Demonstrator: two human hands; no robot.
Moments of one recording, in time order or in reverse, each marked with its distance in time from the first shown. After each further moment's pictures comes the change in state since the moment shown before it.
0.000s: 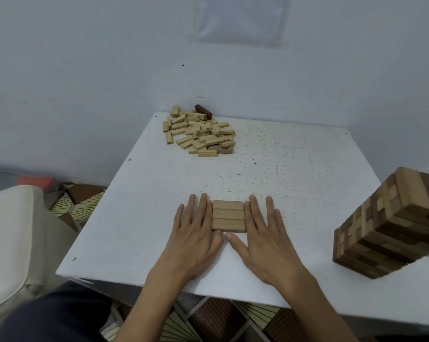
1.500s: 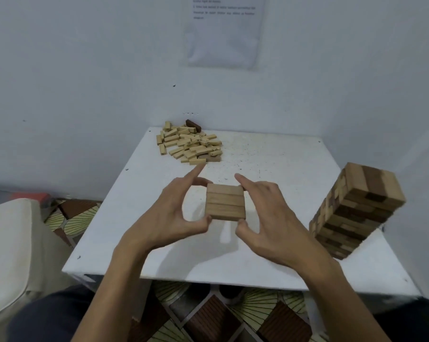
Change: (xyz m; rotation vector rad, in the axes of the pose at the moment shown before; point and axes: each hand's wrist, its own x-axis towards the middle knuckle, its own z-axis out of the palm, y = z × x) left_hand -0.015 -0.014 -0.110 -0.693 0.124 0.203; right_hand -0.055 -0.009 -0.103 0.384 0.298 -0.221
